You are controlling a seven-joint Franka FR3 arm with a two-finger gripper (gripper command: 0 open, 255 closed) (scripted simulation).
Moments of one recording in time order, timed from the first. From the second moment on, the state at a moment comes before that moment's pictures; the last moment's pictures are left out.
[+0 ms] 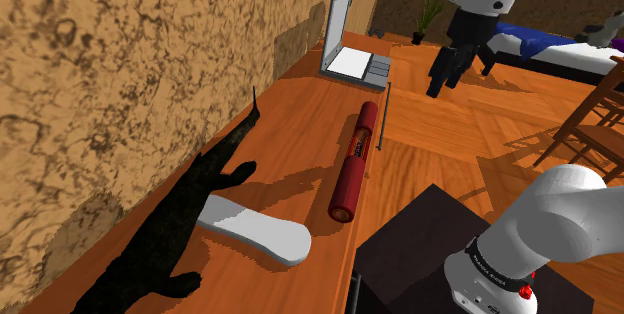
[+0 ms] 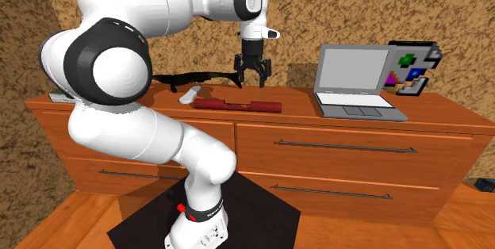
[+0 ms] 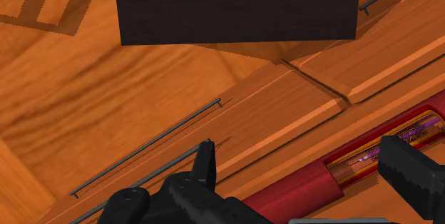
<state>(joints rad) 0.00 -0.78 0.07 -2.31 0.05 1.51 0.02</state>
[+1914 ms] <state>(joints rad) -0.20 -0.60 0.58 -2.56 0.39 2.09 1.01</state>
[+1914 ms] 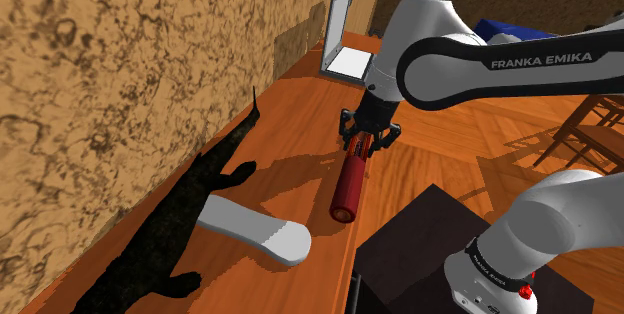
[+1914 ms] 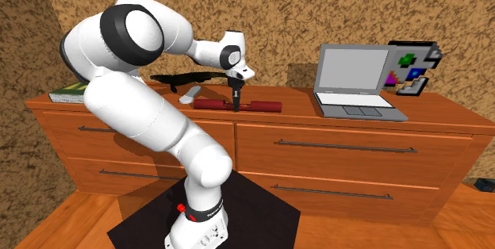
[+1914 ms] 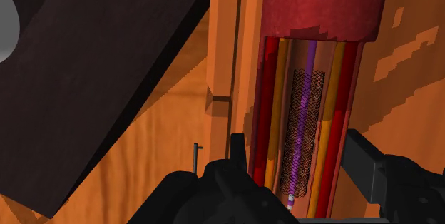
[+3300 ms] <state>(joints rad) -0.20 -0.65 0.52 -2.43 0.35 1.90 1.02</state>
